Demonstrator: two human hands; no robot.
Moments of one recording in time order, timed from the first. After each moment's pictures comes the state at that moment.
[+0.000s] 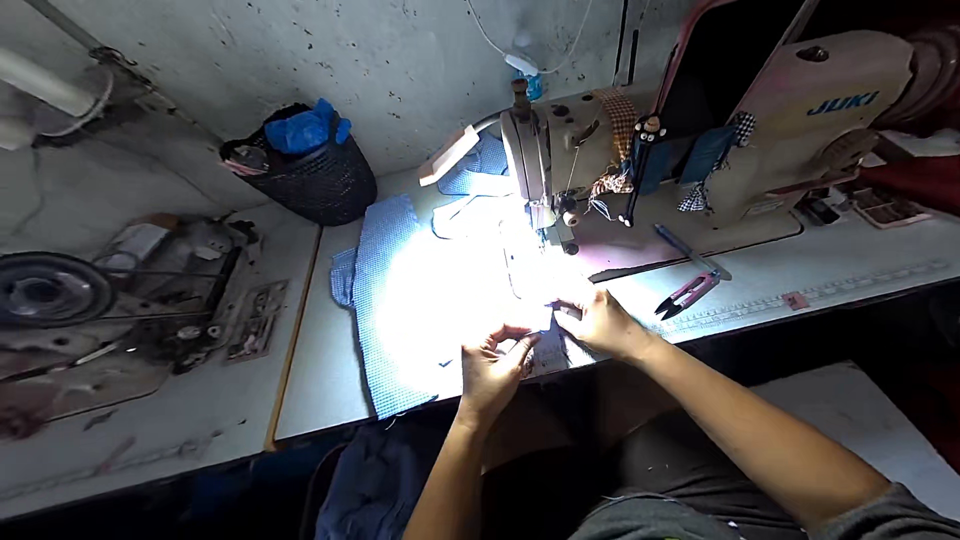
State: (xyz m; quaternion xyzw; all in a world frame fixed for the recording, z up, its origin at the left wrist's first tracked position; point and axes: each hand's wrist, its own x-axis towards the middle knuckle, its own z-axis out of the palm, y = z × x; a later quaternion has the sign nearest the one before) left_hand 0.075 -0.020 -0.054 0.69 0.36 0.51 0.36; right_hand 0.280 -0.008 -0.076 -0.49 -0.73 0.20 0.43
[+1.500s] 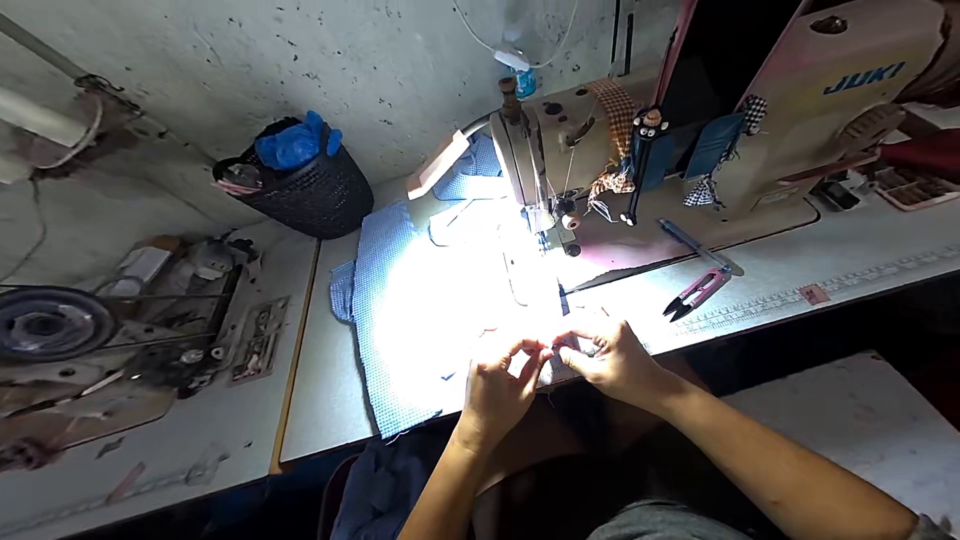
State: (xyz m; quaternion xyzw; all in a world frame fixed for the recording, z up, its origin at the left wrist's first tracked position) left_hand 0.068 -0.020 -0.052 0.82 0.36 0.39 0.19; right_hand 0.264 -0.048 -0.068 -0.45 -0.70 0.23 0.51
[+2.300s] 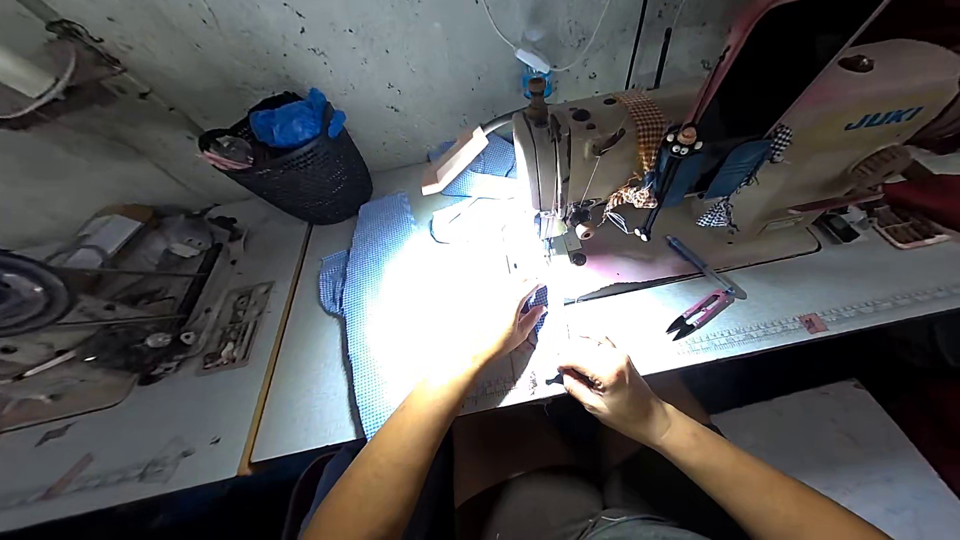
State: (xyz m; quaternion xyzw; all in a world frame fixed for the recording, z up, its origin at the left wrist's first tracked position) left_hand 0.093 0.068 -0.015 0.92 0.37 0.05 0.08; right_hand 0.264 -0.058 -0.099 -0.47 -0.76 0.10 0.44
